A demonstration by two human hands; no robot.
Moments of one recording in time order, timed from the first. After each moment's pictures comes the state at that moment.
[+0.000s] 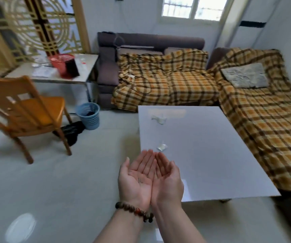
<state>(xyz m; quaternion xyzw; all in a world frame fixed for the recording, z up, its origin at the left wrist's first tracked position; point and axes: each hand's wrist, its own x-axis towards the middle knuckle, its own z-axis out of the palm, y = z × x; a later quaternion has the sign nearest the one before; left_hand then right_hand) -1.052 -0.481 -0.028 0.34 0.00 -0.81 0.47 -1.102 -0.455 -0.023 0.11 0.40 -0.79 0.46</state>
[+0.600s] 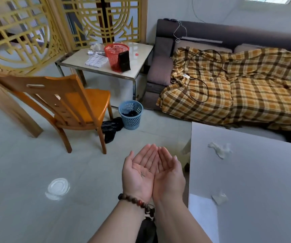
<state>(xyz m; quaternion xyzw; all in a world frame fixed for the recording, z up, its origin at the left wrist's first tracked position) -0.984 -0.792 -0.080 0.34 0.02 -0.74 0.58 -1.042 -0.780 -0.070 0.08 0.40 -0.69 0.59</state>
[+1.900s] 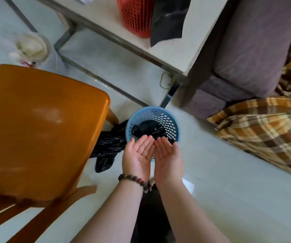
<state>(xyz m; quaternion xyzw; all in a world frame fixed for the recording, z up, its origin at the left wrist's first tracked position) -0.906 -1.568 -0.483 0.53 0.16 -0.64 0.53 -0.975 -1.575 -0.474 0.05 0.56 -0.48 0.67</state>
